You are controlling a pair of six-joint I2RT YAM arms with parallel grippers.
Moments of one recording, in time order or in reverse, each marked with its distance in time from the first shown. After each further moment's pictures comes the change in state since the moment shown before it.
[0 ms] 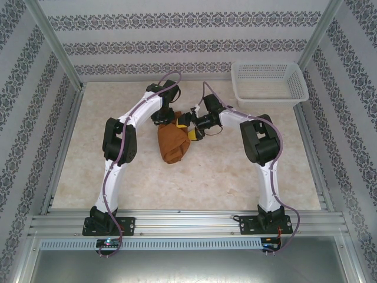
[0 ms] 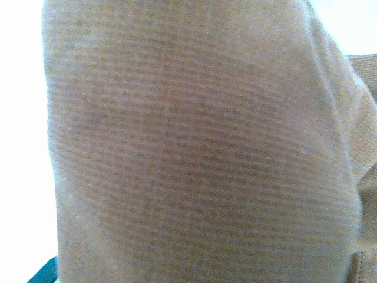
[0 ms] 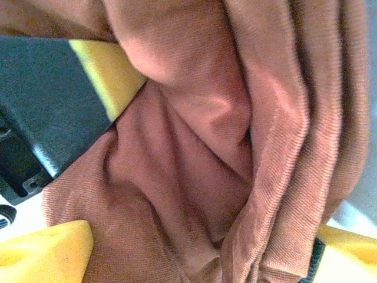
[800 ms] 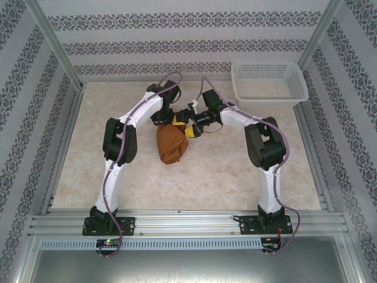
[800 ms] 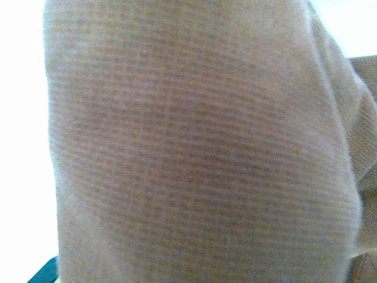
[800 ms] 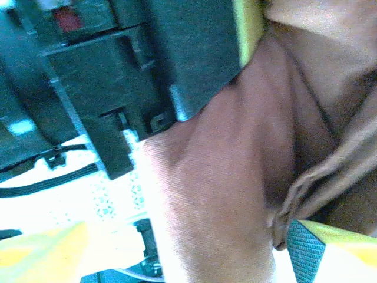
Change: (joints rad) left arm -0.008 0.000 -0.002 -0.008 -0.021 0.008; right arm 0.011 -0.097 0.000 -0.039 -0.057 -0.027
